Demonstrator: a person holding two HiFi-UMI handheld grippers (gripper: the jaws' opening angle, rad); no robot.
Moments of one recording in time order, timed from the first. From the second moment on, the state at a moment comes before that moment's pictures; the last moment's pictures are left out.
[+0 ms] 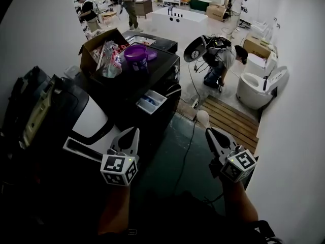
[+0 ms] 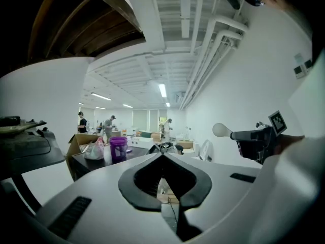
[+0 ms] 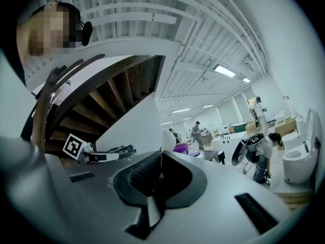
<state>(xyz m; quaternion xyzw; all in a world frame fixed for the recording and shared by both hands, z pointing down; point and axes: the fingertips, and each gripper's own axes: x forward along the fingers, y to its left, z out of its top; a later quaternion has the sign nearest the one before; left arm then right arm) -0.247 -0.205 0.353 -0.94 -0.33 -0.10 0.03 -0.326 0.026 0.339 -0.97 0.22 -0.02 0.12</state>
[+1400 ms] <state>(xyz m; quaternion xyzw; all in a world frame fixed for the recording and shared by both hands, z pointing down) -0.126 -0.107 0.394 -0.94 -0.33 -0.11 0.02 -0.213 0.117 0.386 -0.96 0.22 -0.08 0.13</state>
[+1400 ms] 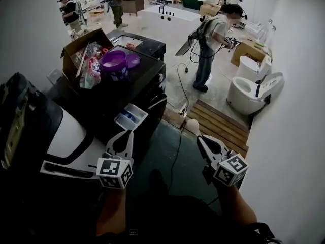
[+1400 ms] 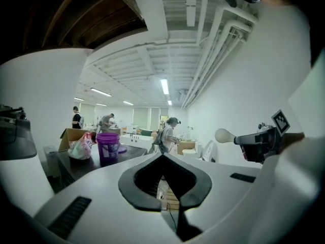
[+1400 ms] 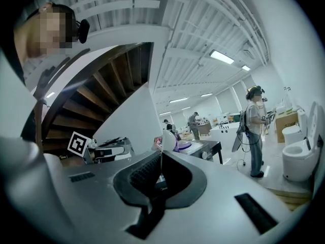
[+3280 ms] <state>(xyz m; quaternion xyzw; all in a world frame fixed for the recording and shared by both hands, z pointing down) 0.194 -0.085 0.372 -0.98 -0.16 -0.13 0.00 0.215 0.106 0.389 -0.87 0.46 -0.12 0.14</state>
